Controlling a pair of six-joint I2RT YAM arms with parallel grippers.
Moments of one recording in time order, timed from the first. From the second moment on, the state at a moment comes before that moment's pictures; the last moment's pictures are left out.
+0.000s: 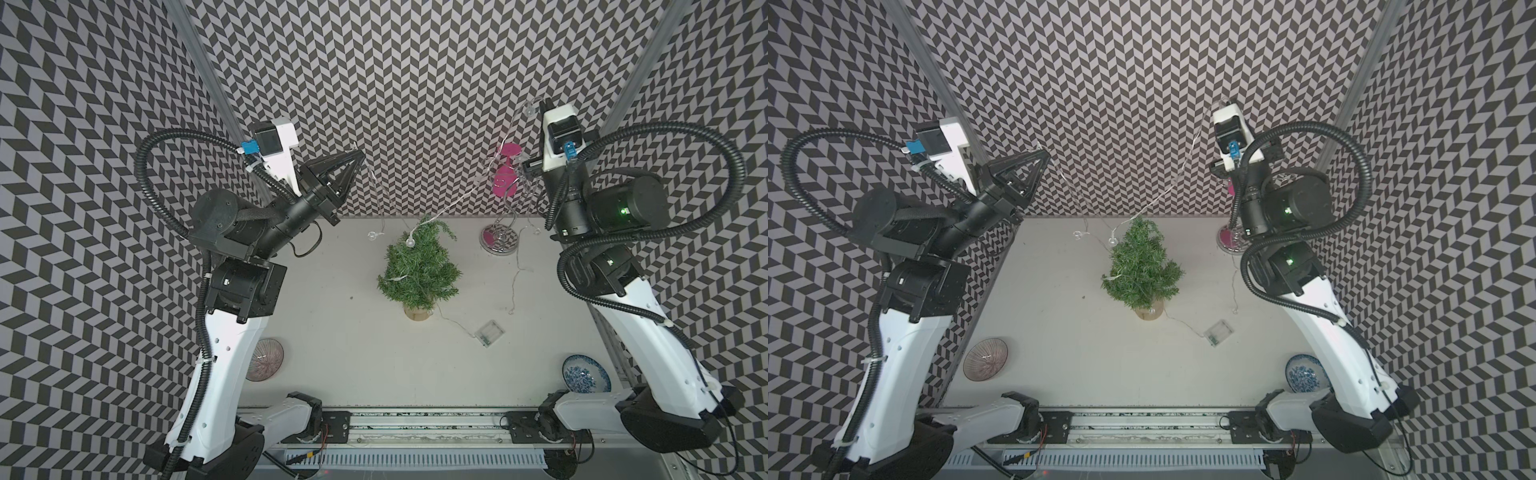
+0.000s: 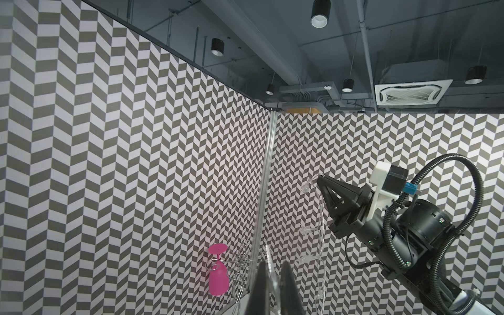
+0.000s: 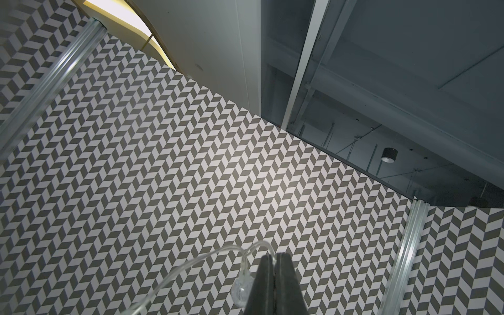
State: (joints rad) left arm -0.31 1.17 1.74 -0.05 0.58 -0.44; right arm 0.56 1.33 1.80 0.19 0.23 -0.78
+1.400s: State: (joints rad) left arm -0.25 1.02 1.57 -0.13 0.51 -0.40; right arm 0.56 1.33 1.73 0.21 0.19 -0.77
